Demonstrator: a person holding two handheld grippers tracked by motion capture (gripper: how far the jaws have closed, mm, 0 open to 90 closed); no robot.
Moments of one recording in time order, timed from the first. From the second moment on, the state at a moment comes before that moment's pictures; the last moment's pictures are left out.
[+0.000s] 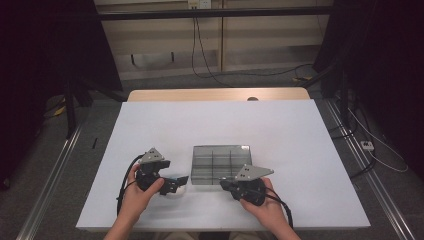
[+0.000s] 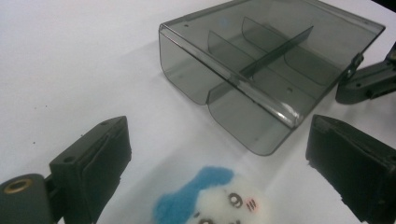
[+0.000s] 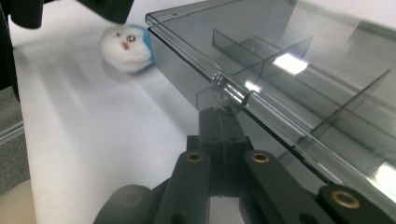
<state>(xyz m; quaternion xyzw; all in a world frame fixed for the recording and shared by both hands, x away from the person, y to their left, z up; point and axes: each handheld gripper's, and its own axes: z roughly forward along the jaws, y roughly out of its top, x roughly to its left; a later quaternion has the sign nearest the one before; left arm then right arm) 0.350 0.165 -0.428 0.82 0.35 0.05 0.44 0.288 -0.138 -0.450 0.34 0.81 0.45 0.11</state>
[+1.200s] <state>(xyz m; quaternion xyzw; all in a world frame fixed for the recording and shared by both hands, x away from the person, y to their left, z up) 0.367 0.143 -0.428 0.81 0.36 0.08 0.45 0.296 -0.139 -0.429 0.34 0.79 0.49 0.16</state>
